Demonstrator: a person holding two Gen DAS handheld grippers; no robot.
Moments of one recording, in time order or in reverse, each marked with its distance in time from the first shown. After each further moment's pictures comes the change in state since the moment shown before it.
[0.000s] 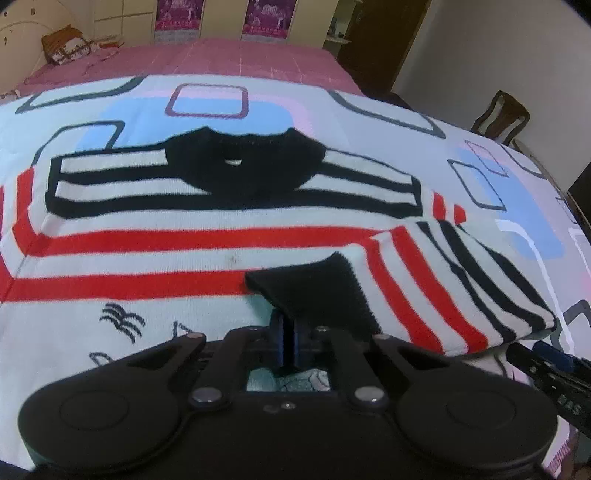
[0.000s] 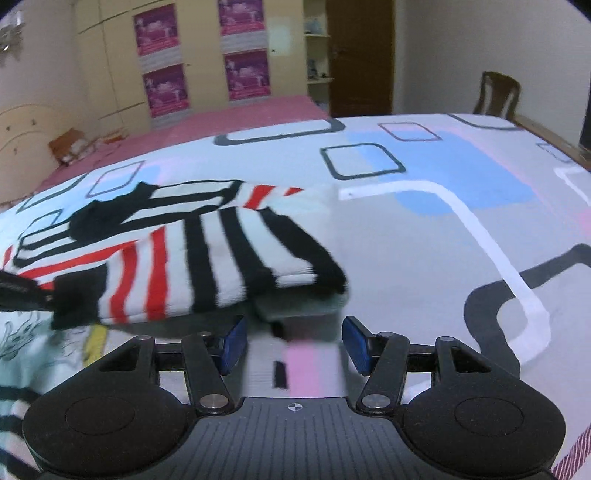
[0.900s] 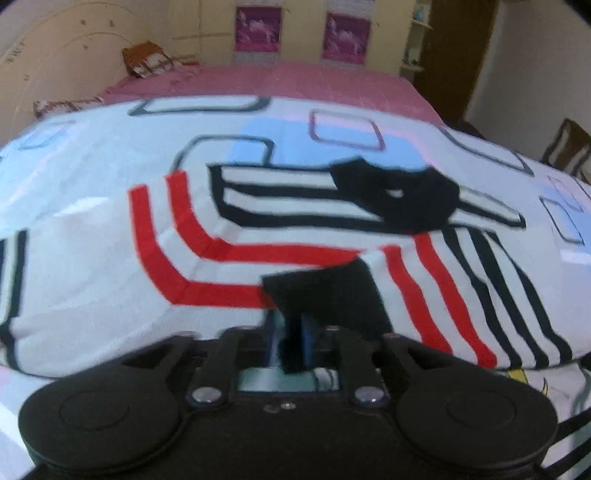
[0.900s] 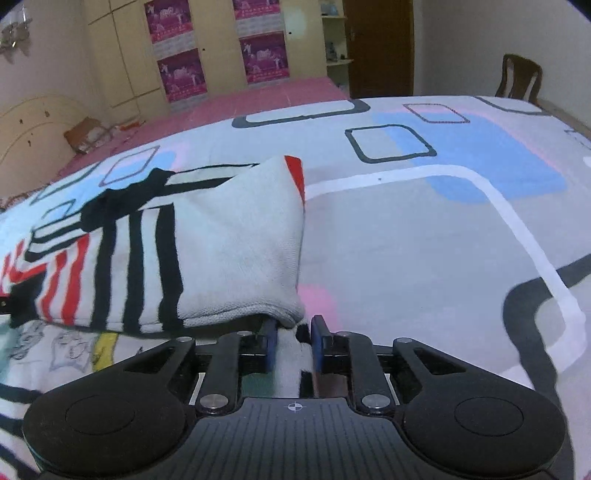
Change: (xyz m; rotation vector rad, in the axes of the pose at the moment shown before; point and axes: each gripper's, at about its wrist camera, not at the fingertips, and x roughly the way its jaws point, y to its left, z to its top) left arm -0.041 0.078 -0.009 -0.083 -0.098 0.264; right arm 0.015 0.002 0.007 -0.001 0.063 0.087
